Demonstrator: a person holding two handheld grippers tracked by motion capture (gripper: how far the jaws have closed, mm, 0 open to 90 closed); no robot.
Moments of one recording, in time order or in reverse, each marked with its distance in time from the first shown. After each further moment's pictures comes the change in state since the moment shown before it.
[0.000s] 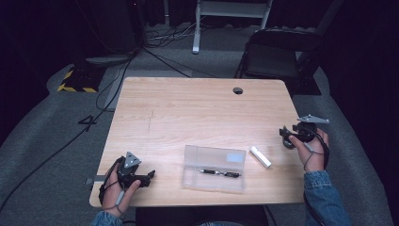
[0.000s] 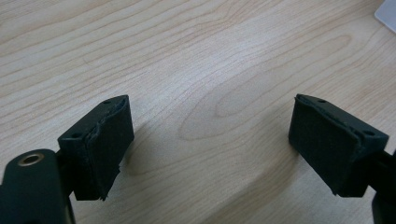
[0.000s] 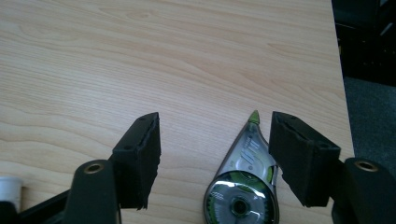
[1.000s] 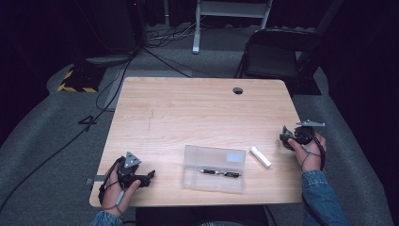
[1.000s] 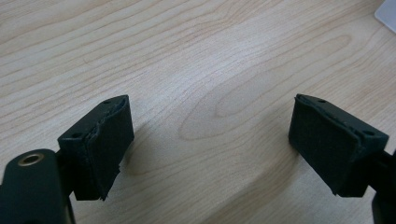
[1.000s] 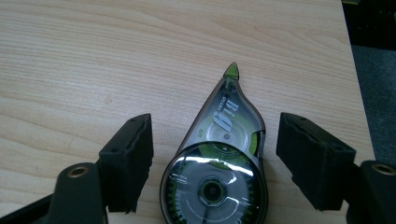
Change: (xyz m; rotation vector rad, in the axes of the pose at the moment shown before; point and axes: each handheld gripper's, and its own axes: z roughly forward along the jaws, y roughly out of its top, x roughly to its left) left arm 0.000 0.000 0.000 -0.002 0.000 0.000; right arm -0.017 -0.026 0.031 0.086 -0.043 0.065
